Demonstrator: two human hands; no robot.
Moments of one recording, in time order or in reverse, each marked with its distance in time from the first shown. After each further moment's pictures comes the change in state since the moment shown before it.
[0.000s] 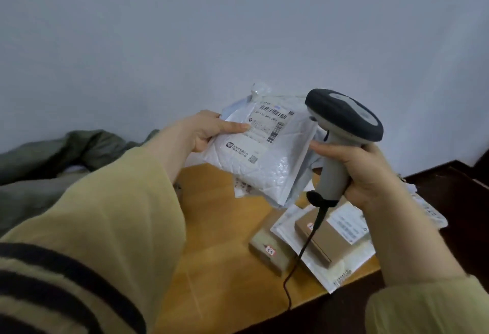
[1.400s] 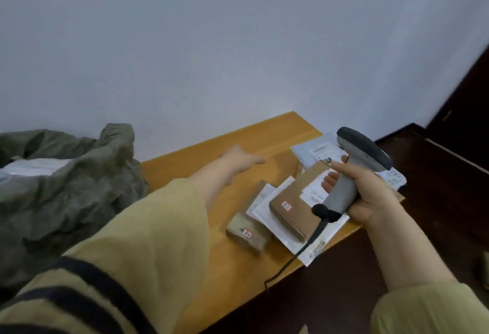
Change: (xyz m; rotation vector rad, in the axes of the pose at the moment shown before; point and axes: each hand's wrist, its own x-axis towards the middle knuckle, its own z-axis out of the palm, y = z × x) left_hand 0.070 -0.088 0.119 0.534 0.075 -0.106; right_hand 0.020 0.083 -0.108 0.238 0.362 0.345
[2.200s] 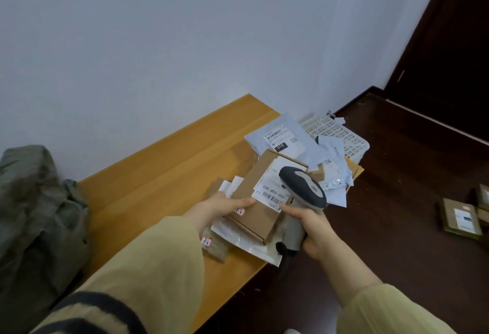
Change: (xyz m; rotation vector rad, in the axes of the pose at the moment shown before) left_hand 0.056 -0.044 0.117 0.066 -0.378 -0.183; right_hand 0.047 0.077 -0.066 0.017 0.052 0.167
